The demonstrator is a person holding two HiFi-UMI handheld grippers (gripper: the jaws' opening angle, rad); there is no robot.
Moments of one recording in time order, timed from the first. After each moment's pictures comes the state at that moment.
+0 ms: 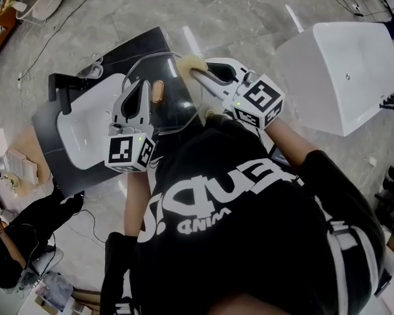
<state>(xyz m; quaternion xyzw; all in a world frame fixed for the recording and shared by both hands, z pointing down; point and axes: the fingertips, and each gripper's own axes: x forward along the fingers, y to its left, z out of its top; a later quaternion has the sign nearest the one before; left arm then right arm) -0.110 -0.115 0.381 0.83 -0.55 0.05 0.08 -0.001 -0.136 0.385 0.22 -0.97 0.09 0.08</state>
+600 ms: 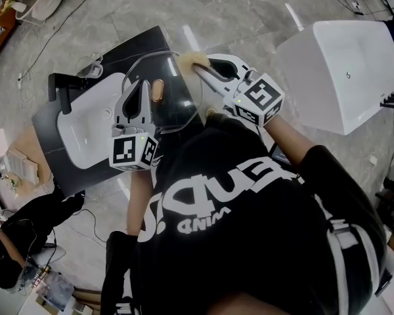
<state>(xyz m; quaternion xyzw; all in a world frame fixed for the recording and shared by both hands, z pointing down) -0.114 -0.113 0.386 0.82 -0.57 0.03 0.08 0.005 -0.143 0.387 0.25 -0.96 0.07 0.07</state>
